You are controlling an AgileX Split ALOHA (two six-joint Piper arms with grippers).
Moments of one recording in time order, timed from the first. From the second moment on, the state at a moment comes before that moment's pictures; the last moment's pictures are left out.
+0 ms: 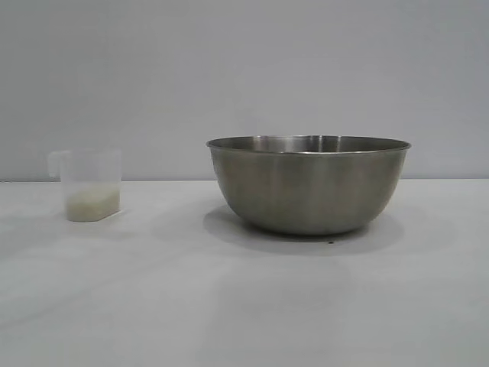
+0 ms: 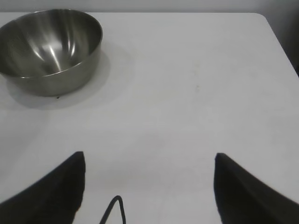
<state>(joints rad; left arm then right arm) -0.36 1.48 -0.91 0.00 -0.25 0.05 0.08 -0.02 -0.49 0.03 1.14 -0.02</state>
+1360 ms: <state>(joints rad) -0.34 1.96 -0.35 -0.30 -1.13 0.00 0.08 -0.02 -0.49 0.03 1.14 -0.02</state>
